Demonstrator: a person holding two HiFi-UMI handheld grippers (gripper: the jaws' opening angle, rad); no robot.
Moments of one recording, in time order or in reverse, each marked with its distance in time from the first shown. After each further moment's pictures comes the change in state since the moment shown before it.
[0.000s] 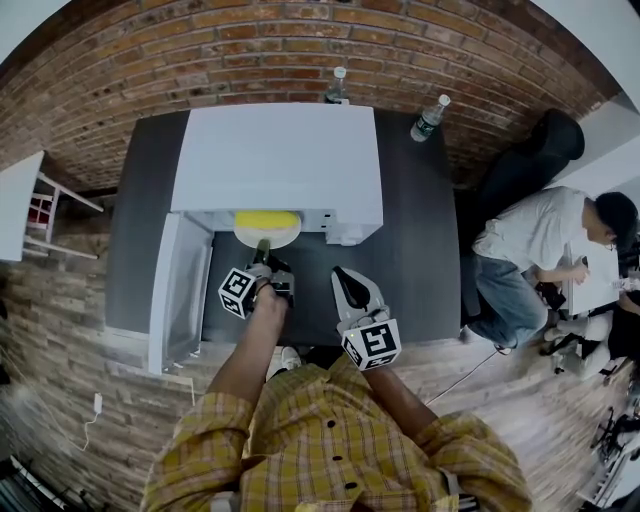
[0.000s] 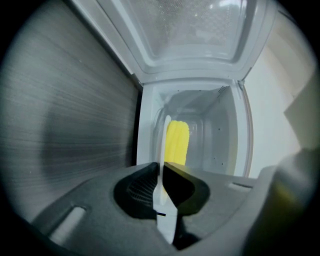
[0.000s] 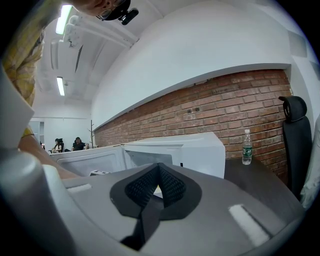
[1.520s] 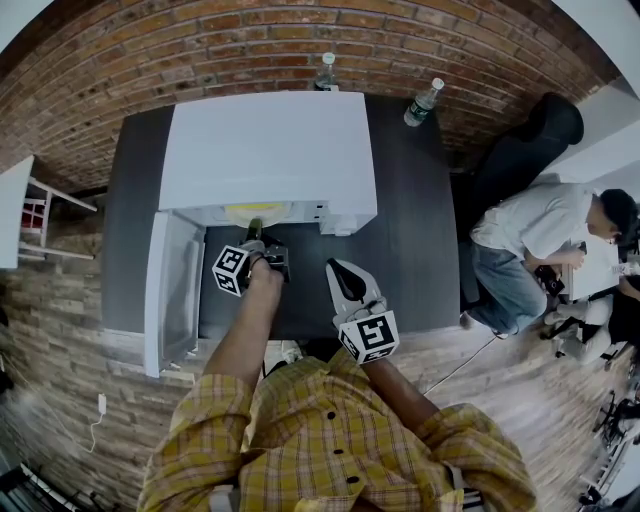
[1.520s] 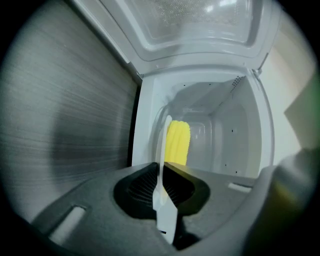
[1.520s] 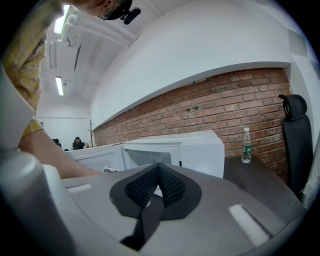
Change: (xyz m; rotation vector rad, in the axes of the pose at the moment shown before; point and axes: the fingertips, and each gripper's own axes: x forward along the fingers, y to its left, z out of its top) left arm 0.041 0.000 0.010 -0.022 -0.041 0.054; right arm 0.003 -0.003 -0.005 0.010 0.012 -0.001
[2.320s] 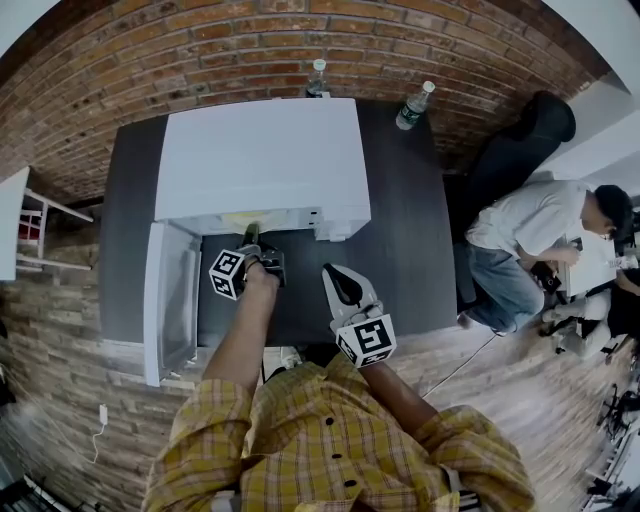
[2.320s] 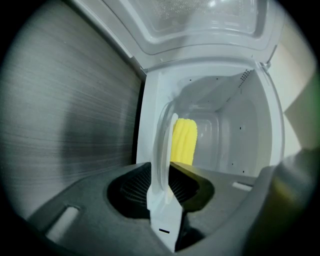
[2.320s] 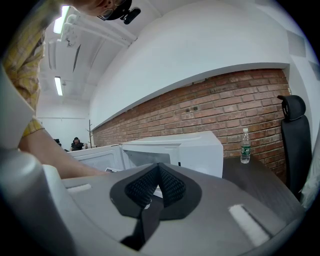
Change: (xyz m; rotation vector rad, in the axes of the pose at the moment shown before) left arm 0.006 0.008 -0.003 -0.013 0.029 0.066; right arm 0.001 -0.001 0.003 0.001 -0.007 -0.010
